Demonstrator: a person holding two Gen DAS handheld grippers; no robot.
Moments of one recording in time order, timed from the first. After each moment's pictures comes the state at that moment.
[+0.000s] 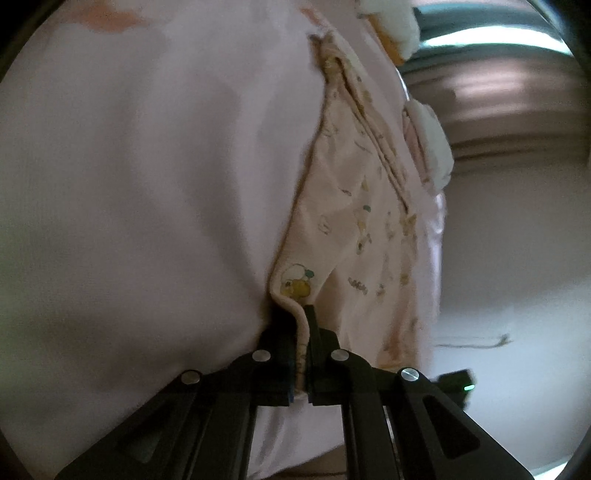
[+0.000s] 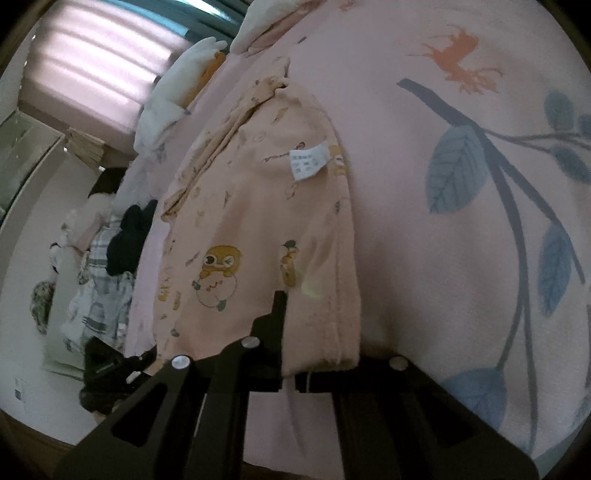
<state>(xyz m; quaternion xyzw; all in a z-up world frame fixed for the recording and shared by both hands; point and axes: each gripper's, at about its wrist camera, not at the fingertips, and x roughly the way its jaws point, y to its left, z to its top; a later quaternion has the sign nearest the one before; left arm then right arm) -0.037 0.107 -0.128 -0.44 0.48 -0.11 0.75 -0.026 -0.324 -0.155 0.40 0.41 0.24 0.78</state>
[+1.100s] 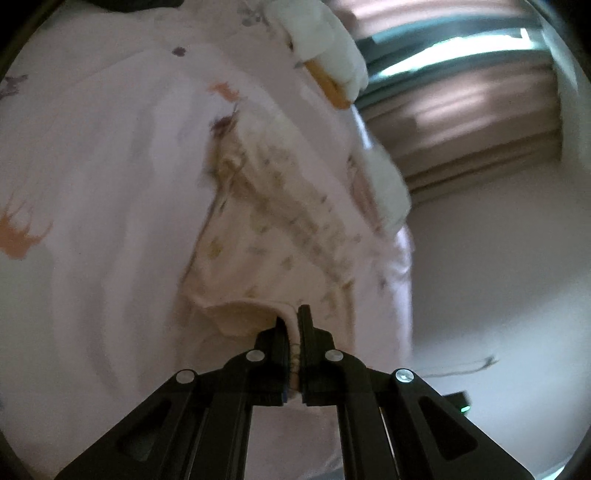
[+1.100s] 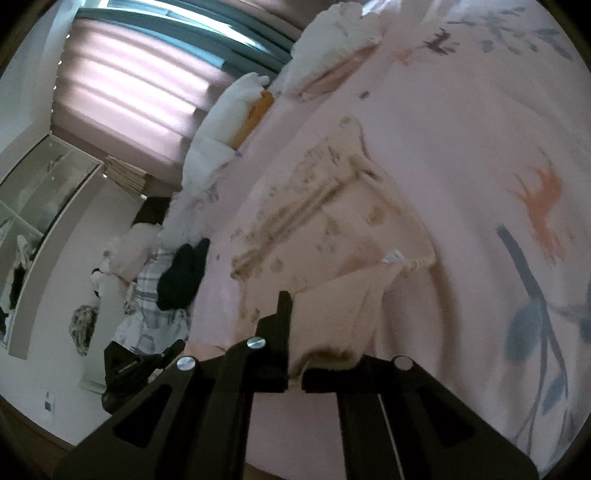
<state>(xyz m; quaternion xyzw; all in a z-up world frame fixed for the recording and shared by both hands) 0.037 0.124 -0.027 -0.46 0.39 -0.12 0.79 0.030 -0.341 -0.055 0.45 0.33 0.28 0.78</state>
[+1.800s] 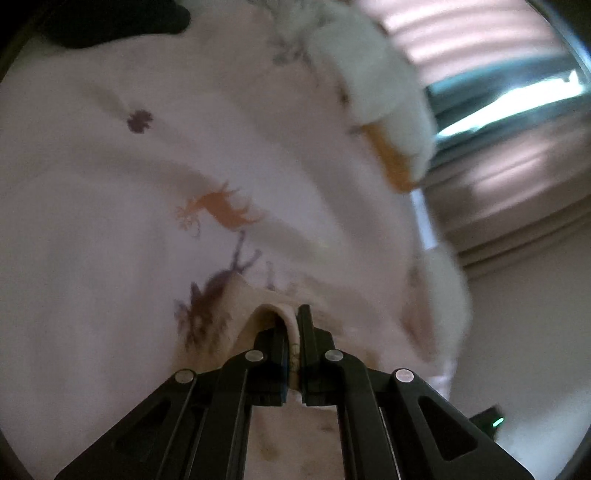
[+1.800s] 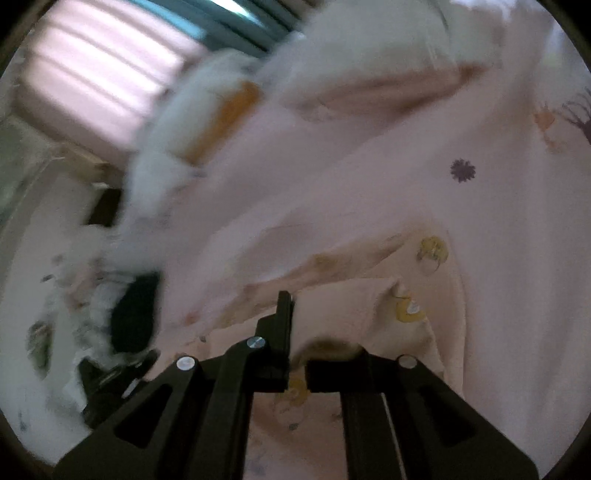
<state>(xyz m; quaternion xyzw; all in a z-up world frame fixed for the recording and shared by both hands) 0.282 0.164 -0.070 -0.45 0.38 0.03 0.81 0.325 -0.264 -0.022 0.36 0.42 0.22 0.80</state>
